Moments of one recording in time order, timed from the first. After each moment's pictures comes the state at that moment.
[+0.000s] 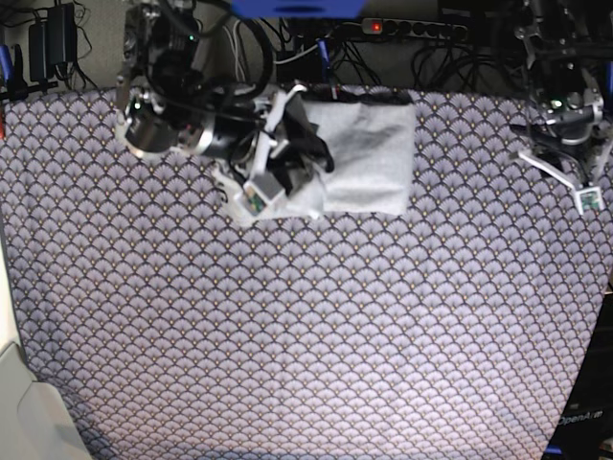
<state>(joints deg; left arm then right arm) 18.0 -11.6 -23.7 113.2 3.6 3.5 56.2 -12.2 -4.6 0.1 113.2 39.5 39.7 -73.9</state>
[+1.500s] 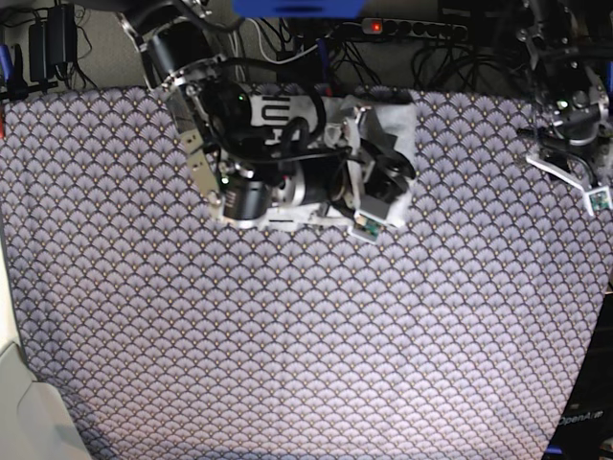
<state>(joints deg) 17.0 -9.4 -26.1 114.6 3.4 3.3 56.7 6.4 -1.1 -24.8 95.8 39.4 39.7 -68.2</state>
